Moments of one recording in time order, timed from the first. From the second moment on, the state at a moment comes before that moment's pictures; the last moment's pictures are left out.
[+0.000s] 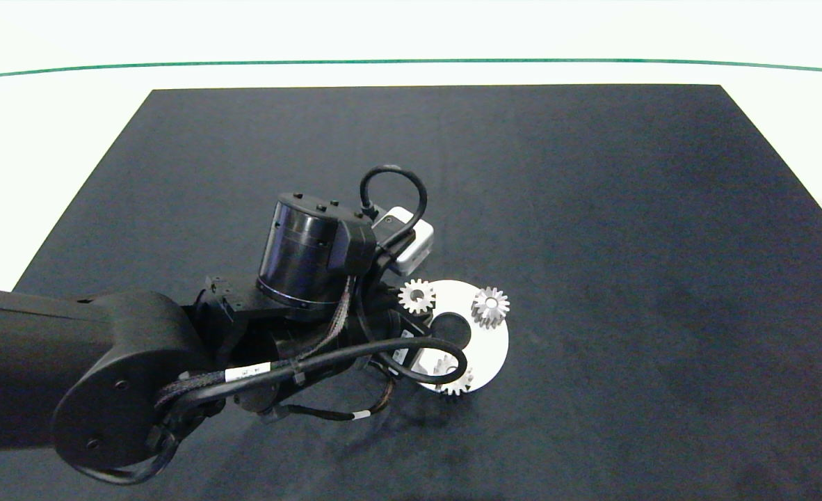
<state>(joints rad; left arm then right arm) -0.80 1.71 -1.02 -0.25 0.22 0.17 0.52 0.73 -1.12 0.82 -0.16 -0.07</state>
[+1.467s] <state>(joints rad) -0.78 1.71 -1.02 -0.25 0.23 0.17 0.52 0.72 -1.13 0.82 -0.16 -0.07</state>
